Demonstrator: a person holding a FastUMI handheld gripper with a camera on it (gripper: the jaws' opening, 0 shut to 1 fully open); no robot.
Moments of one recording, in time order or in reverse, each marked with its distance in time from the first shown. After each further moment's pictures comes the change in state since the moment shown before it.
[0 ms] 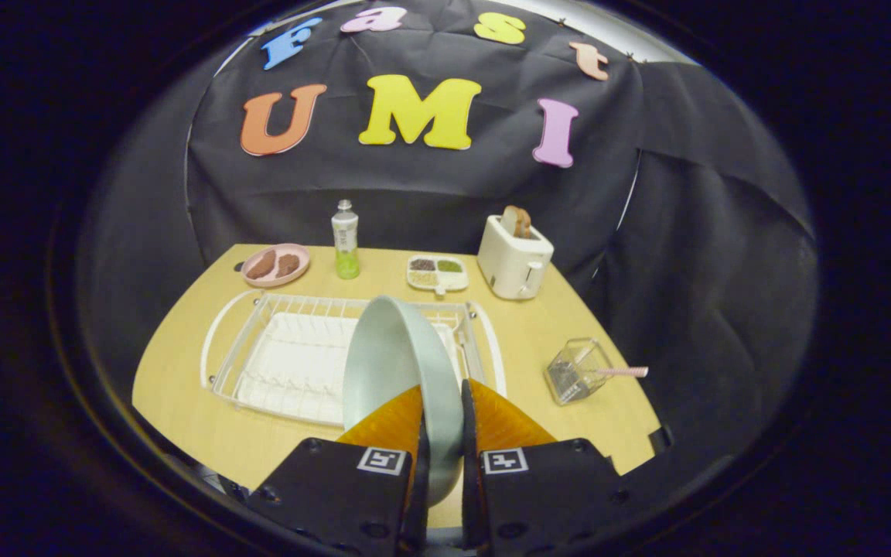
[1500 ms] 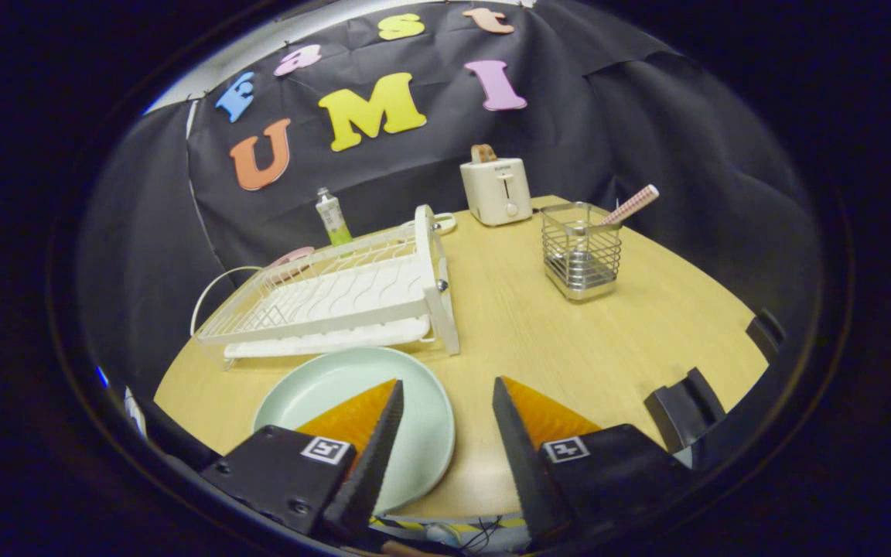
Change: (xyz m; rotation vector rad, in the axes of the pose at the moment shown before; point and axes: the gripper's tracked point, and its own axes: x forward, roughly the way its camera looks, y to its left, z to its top) arm 0.101 -0.099 -0.134 0.127 -0.137 0.210
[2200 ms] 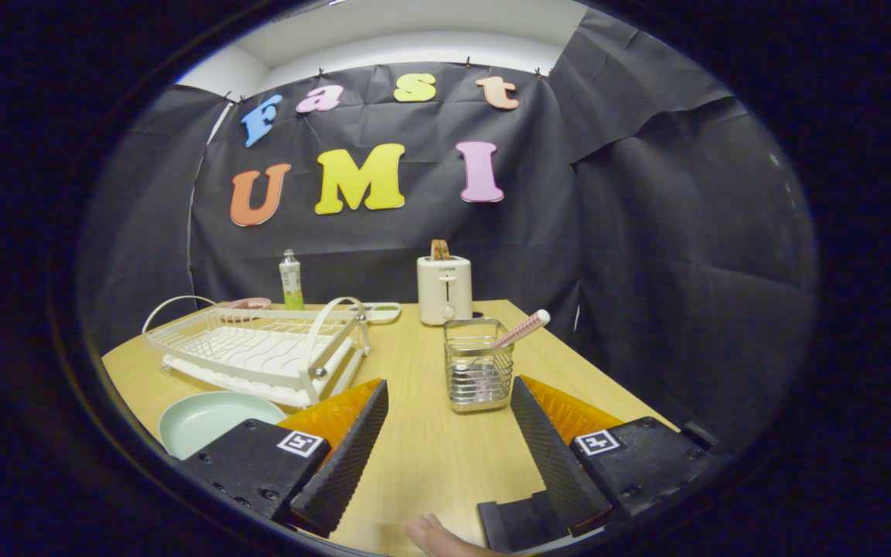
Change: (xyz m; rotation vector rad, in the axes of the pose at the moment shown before) arm 0.007 -0.128 0.085 -0.080 -0.337 -0.124
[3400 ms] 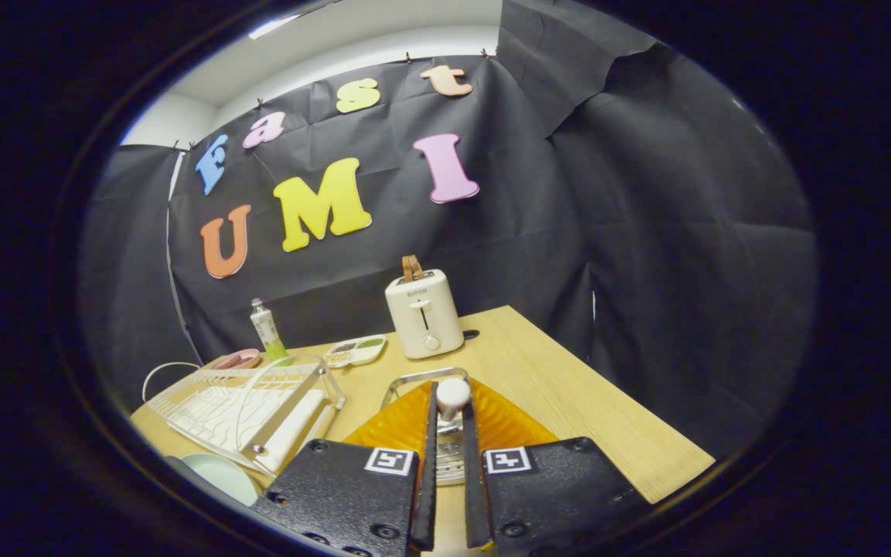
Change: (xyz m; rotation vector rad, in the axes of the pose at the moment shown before) arm 0.088 -0.026 0.061 0.197 -0.031 0.061
